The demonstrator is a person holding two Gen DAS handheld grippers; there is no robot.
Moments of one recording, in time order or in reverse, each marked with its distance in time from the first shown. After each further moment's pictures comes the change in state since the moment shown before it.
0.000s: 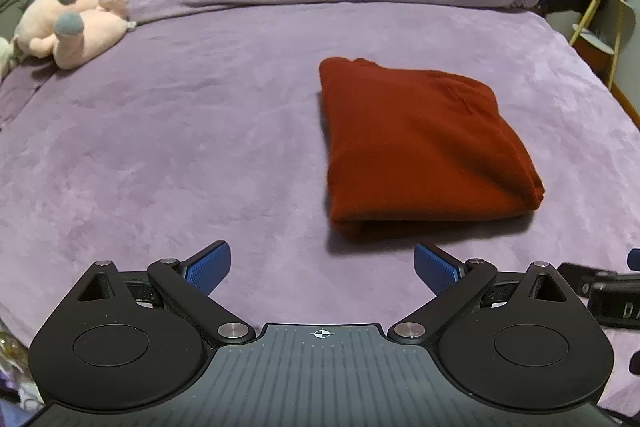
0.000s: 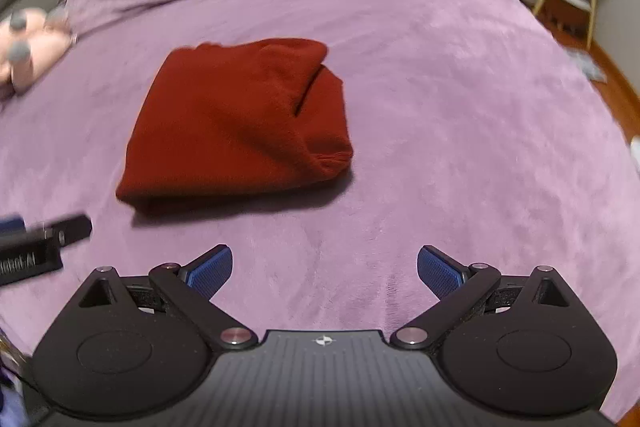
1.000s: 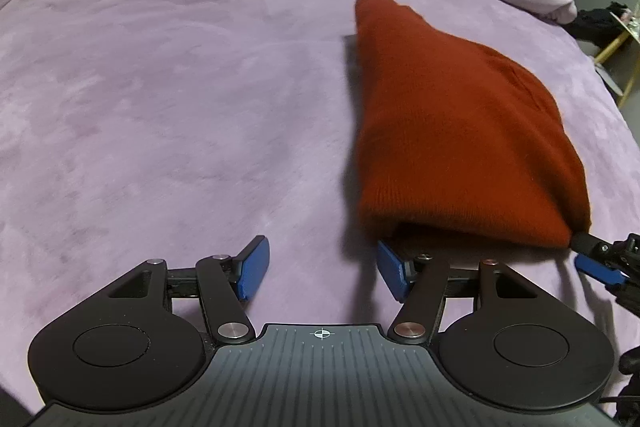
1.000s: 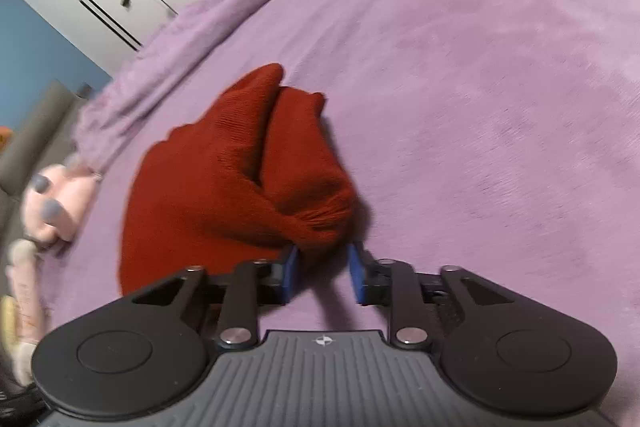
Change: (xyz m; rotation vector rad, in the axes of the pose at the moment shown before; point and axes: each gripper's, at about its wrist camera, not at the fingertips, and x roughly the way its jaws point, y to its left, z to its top) left arm 0.097 0.038 -0.011 -0.214 0.111 -0.109; right arm 0.104 -0.069 0.008 0.425 -0.117 0.238
